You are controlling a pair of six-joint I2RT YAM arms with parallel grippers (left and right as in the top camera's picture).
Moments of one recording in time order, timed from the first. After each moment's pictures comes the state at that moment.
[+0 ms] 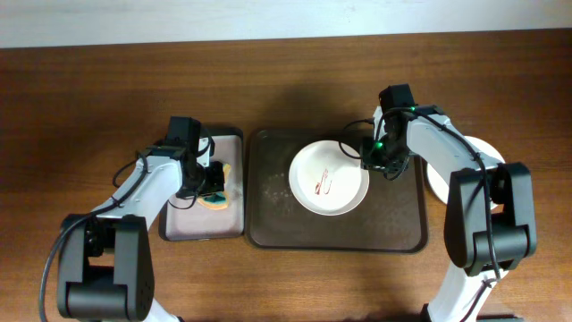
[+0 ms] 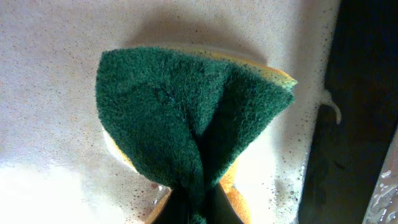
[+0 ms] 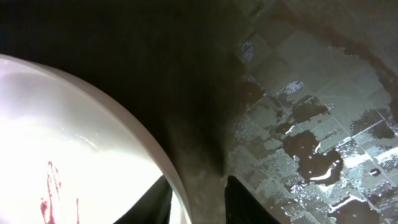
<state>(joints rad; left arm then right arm) -0.10 1.78 1.05 -0.65 0.16 -0.18 0.11 1.98 1.32 -0.80 -0.20 0.21</state>
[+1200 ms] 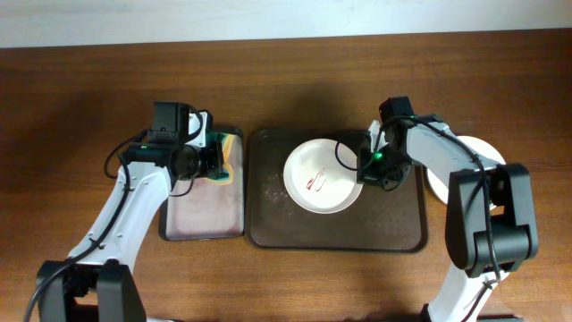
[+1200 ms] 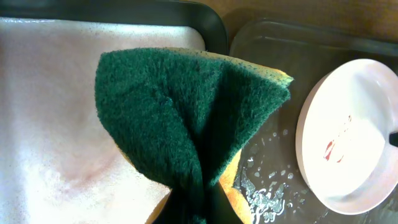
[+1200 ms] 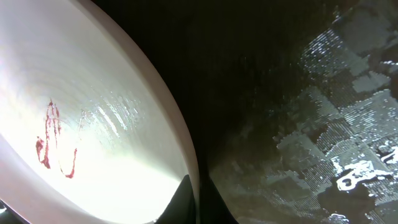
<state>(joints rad) -0.10 1.60 1.11 -0.63 0.26 -0.18 0.11 1.97 1.24 -0.81 -0.35 0.21</state>
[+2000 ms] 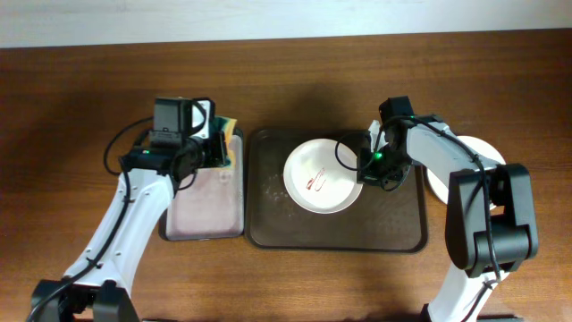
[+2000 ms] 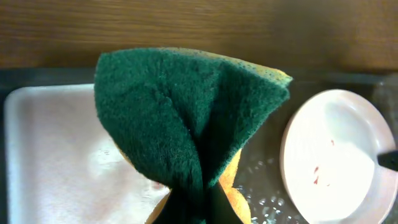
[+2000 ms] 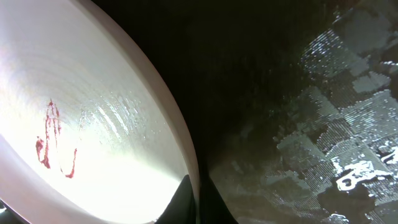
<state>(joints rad) -0.16 1.53 1.11 -0.53 0.19 -0.18 0.11 1.97 1.24 -0.81 -0.35 0.21</state>
